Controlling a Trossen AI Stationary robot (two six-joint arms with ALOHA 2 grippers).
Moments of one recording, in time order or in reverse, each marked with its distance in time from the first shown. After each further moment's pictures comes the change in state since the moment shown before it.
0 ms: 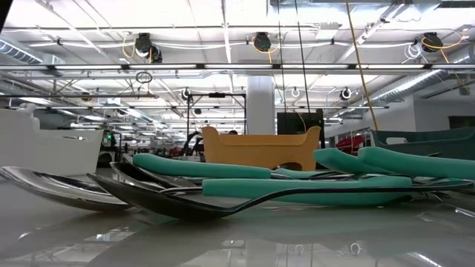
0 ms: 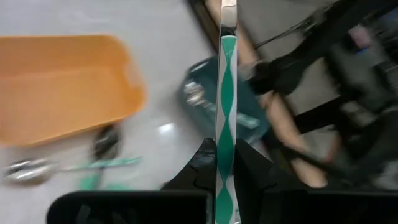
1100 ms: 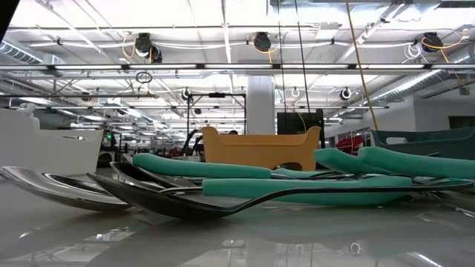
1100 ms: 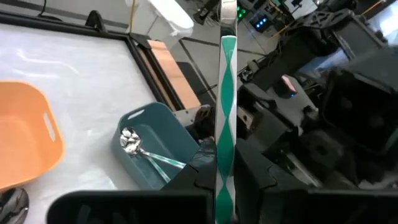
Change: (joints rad) left arm 0.022 0.070 0.000 0.409 -0.108 0.235; right arm -0.237 -0.003 0.000 0.057 -0.066 -0.157
